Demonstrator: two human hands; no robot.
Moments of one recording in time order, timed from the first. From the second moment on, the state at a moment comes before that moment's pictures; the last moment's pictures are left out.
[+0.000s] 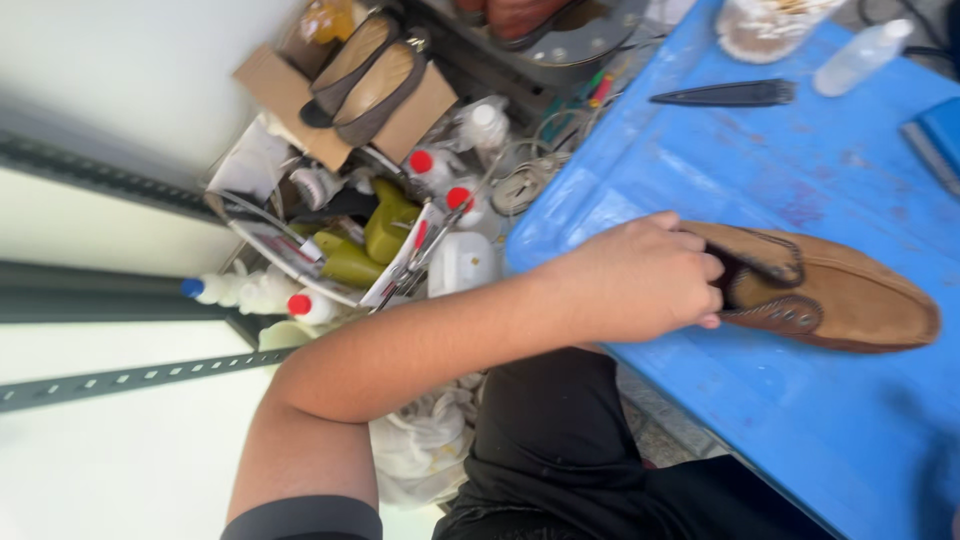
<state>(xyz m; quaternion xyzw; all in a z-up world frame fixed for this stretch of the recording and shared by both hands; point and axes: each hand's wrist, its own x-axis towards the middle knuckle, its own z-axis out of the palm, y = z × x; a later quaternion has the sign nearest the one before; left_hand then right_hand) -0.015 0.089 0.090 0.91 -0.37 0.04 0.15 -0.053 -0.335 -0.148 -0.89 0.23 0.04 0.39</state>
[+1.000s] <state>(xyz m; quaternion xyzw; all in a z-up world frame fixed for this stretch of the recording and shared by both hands) -0.165 0.208 -0.035 0.69 -0.03 -0.71 0.12 -0.119 -0.274 0.004 -0.46 -0.10 0.13 0.87</state>
